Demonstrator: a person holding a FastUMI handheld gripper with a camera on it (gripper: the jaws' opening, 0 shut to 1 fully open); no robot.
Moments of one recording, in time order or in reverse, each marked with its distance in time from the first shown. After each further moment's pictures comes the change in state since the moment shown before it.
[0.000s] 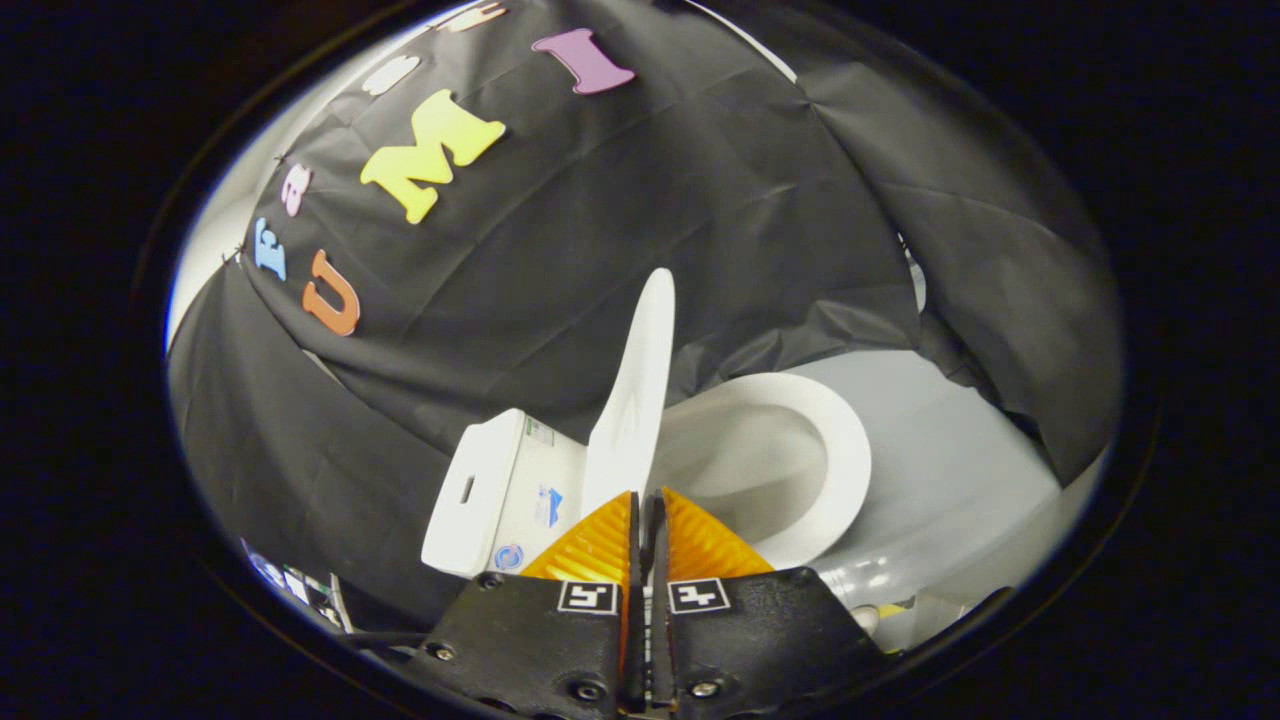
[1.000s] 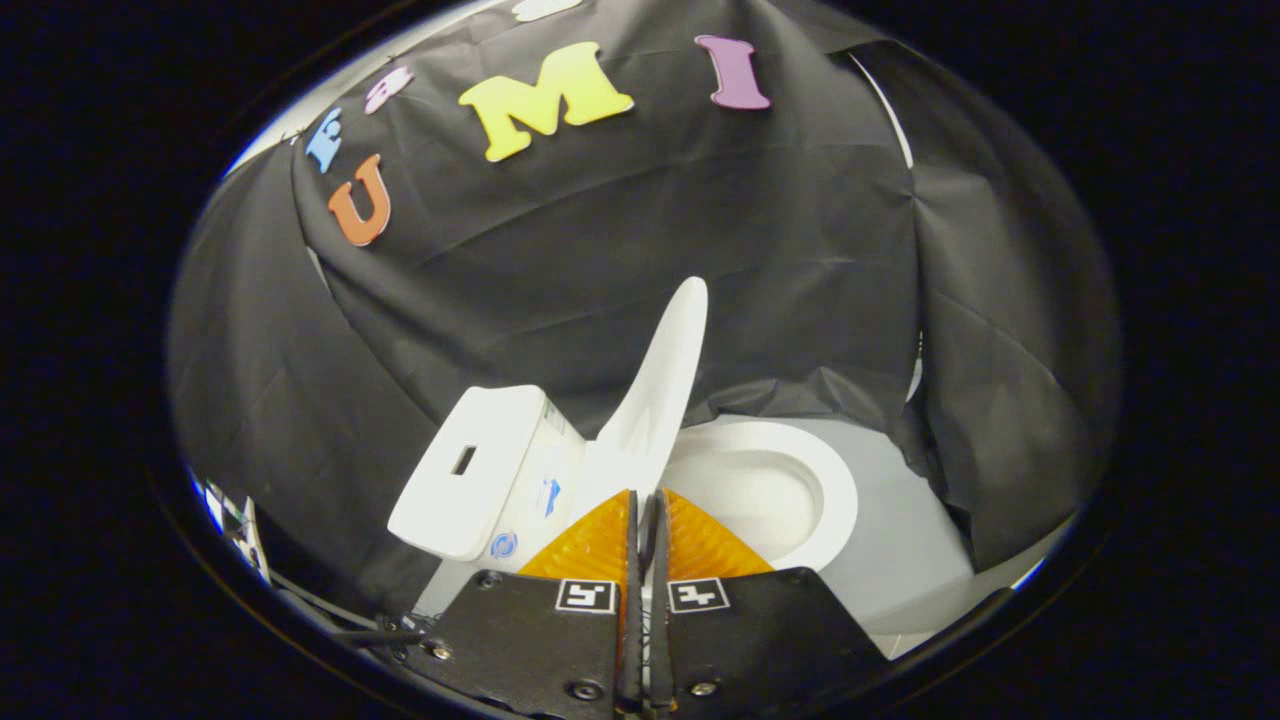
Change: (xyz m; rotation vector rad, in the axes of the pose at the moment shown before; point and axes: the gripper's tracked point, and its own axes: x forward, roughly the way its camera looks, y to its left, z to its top) arm -0.005 0.115 0.006 -0.338 -0.013 -0.118
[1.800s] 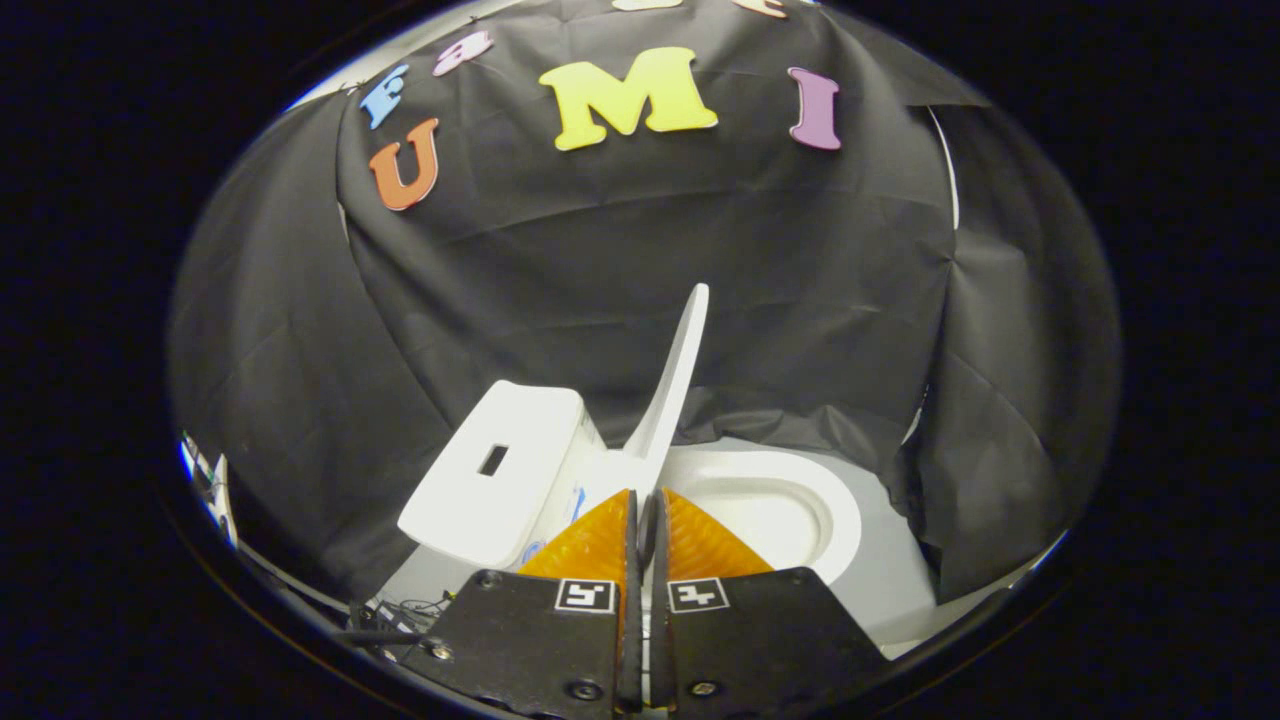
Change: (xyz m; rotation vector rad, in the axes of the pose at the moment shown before) arm 0.001 0.089 0.013 -0.140 -0.025 -0.035
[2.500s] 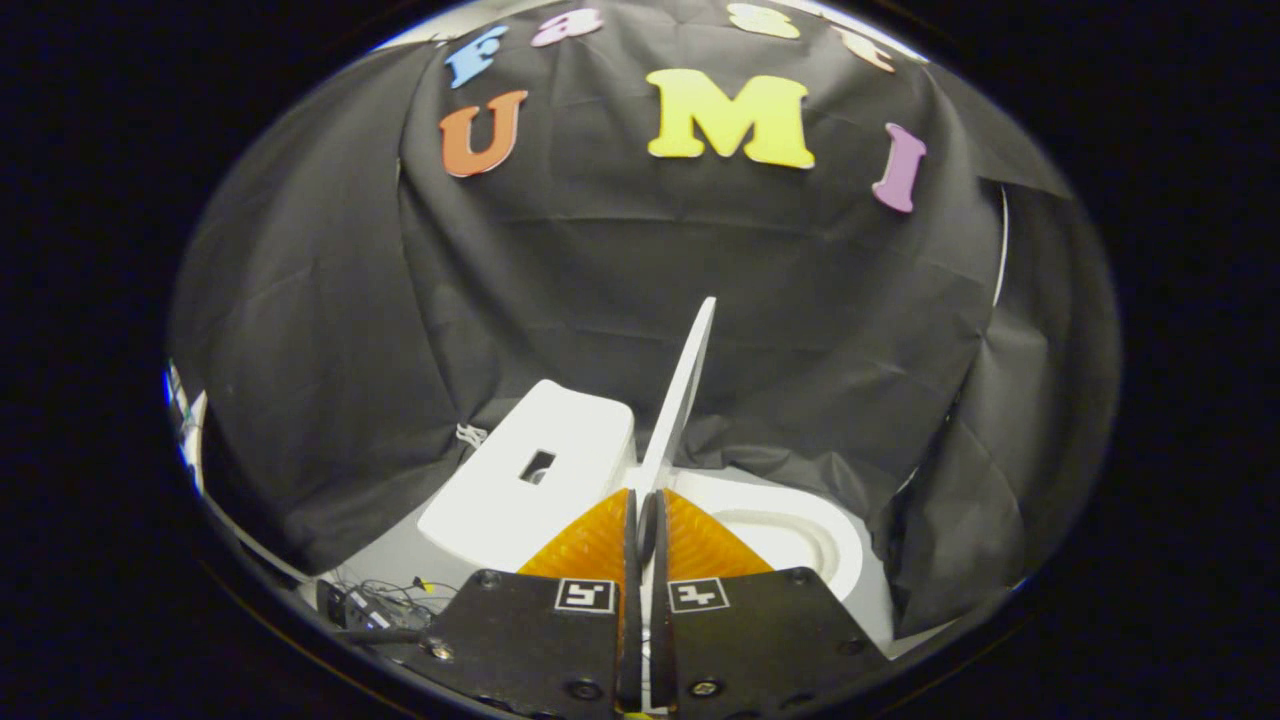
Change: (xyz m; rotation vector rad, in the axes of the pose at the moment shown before) arm 0.010 0.115 0.006 -0.236 -0.056 -0.014
